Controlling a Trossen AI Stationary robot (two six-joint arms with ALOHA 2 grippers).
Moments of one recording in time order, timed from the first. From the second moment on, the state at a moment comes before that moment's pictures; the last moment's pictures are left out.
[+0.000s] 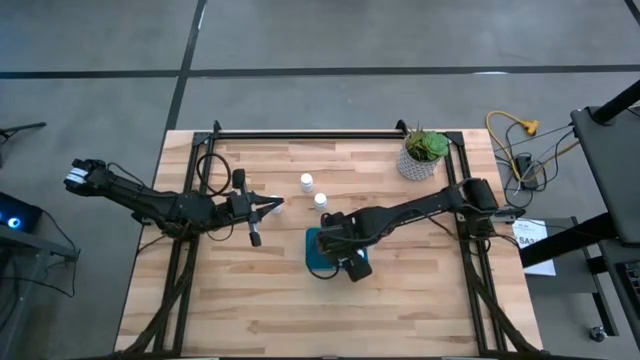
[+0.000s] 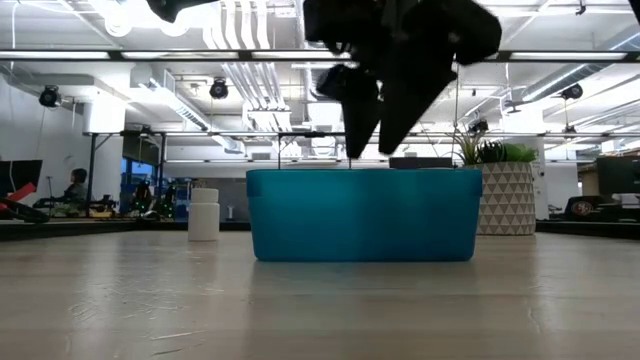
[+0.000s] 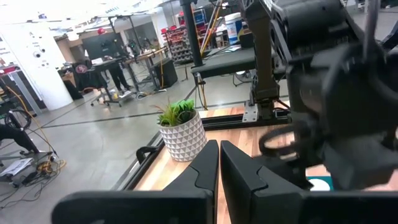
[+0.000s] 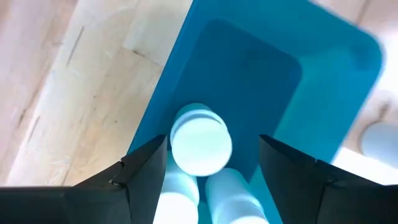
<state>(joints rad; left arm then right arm) -0.31 0.89 0.63 0.25 -0.61 0.20 0.21 1.99 1.63 -0.95 0.00 -0.21</state>
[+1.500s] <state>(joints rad) -0.31 0.70 0.63 -0.21 -0.56 -0.10 0.29 1.65 1.26 -0.28 0.45 -0.09</state>
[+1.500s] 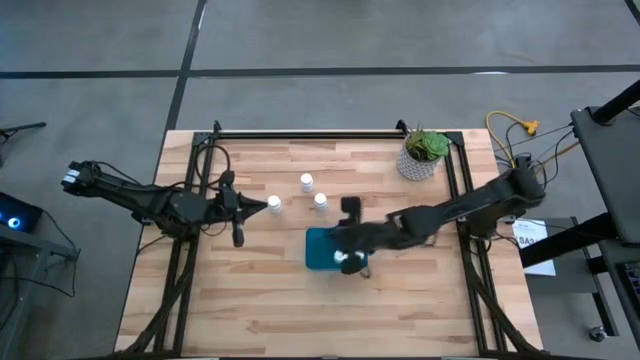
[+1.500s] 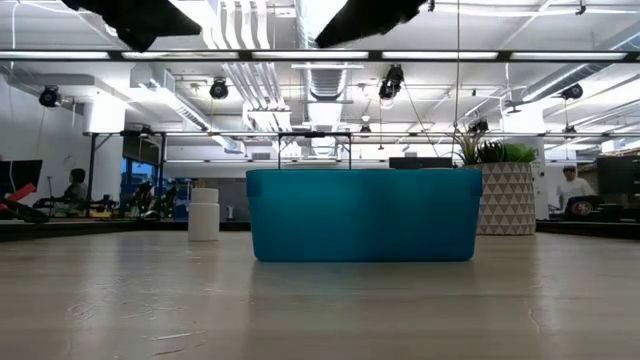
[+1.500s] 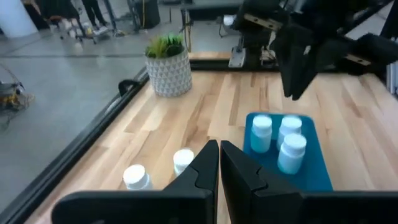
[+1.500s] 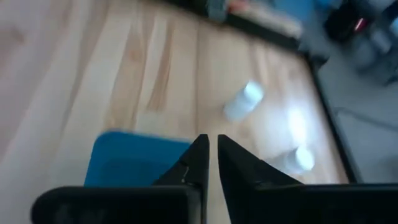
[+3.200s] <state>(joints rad) -0.28 0.86 0.67 -0.24 -0.84 0.01 0.20 1.13 0.68 0.22 0.32 -0.18</state>
